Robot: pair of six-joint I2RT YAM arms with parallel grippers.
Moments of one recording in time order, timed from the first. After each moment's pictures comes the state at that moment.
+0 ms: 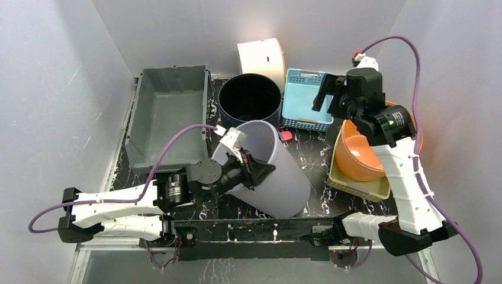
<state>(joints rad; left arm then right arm) -1.39 0.99 1.00 -0.12 -0.44 -0.62 0.34 1.21 1.72 -1.04 0.30 0.41</state>
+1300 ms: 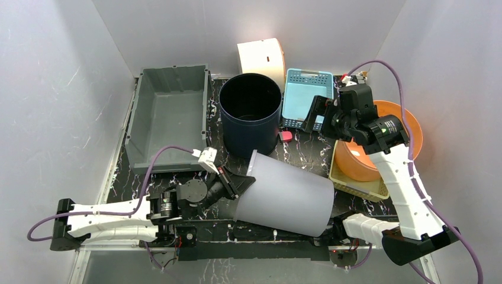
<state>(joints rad) -1.38 0.78 0.57 0.06 -0.54 -0.98 0.34 1.14 1.53 -1.09 0.02 0.51</state>
